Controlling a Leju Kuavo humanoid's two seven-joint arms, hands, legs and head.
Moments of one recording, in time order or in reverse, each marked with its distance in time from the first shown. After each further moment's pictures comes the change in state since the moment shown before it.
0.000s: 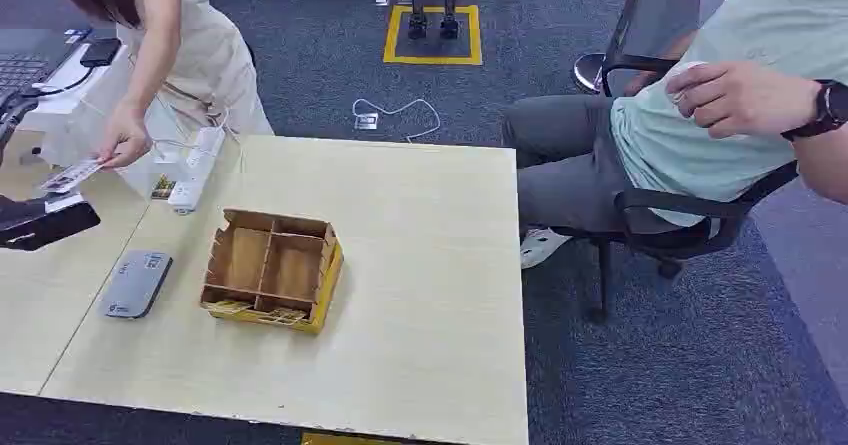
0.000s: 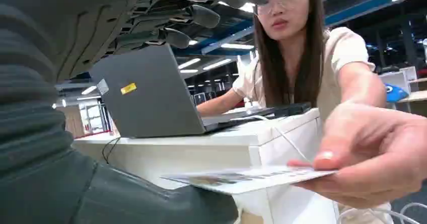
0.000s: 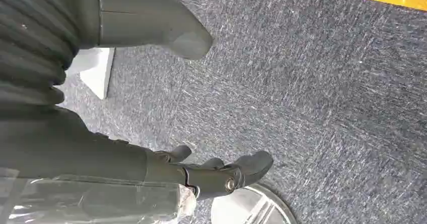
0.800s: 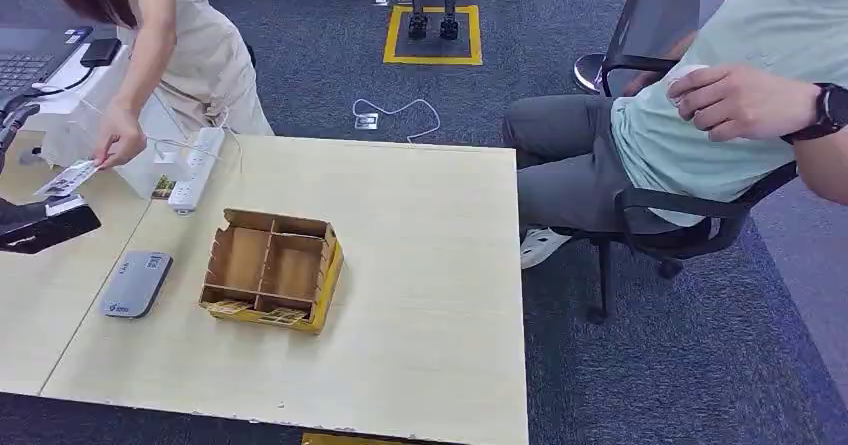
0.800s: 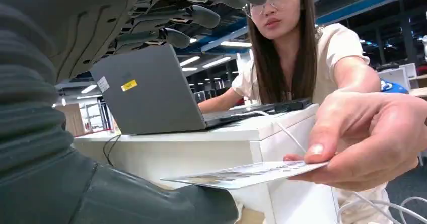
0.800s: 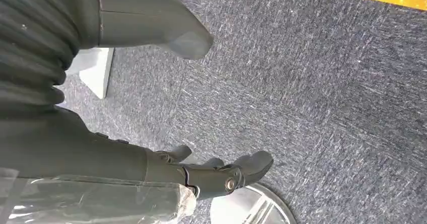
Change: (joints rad) left arm 0.011 0.003 0.000 0.000 0.006 -0.001 0.000; right arm -0.003 0.000 -0.002 0.000 0.004 0.000 0.000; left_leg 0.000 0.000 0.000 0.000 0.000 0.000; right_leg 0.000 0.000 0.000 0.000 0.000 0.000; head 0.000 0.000
